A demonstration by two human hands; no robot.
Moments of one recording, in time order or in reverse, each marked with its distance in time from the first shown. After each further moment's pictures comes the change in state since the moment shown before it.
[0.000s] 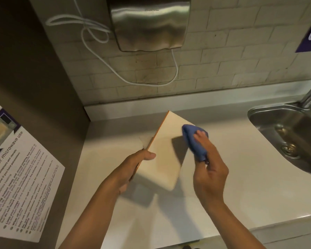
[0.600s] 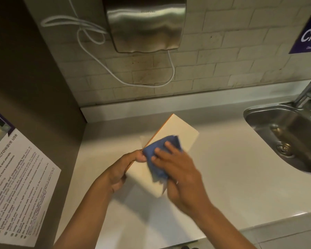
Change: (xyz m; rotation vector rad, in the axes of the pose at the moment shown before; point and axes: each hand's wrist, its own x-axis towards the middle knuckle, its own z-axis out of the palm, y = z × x) left_hand 0.005 0.001 -0.012 -0.081 -0.086 0.067; right_hand -0.015 -0.014 0.022 -0.282 -0.378 -0.349
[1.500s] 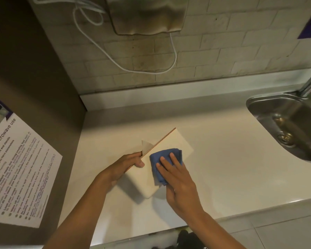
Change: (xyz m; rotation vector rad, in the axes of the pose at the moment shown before) left_hand 0.024 -0.067 -0.045 0.296 0.023 -0.081; right_hand -0.082 0.023 0.038 -0.080 -0.156 0.122
